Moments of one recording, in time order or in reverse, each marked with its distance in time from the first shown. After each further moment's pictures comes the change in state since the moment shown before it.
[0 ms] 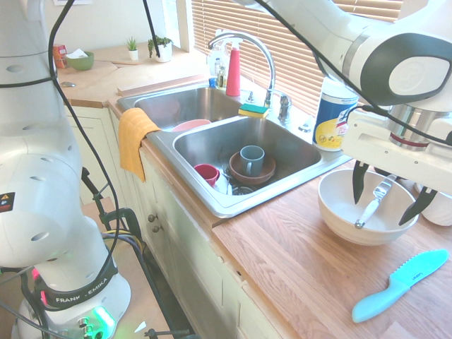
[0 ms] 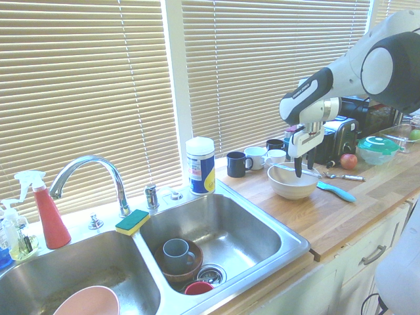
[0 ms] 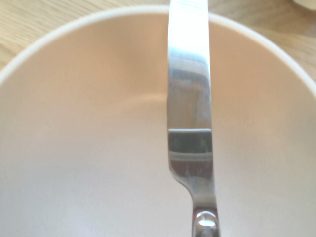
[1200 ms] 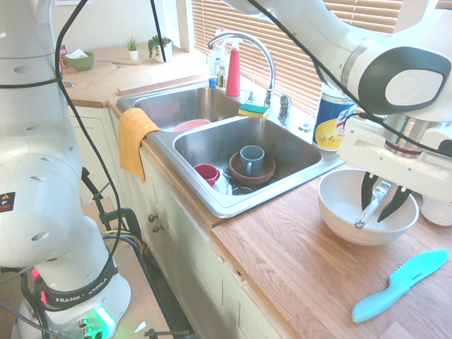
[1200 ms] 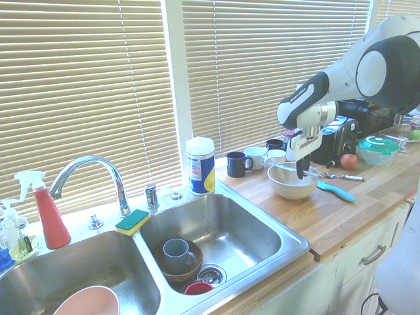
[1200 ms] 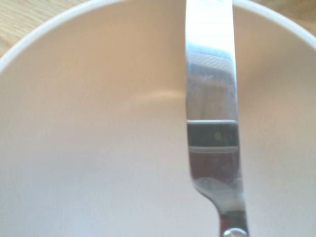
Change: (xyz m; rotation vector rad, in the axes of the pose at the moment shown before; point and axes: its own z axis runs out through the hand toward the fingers) arm 0.001 -0.006 0.013 0.002 -0.020 0.001
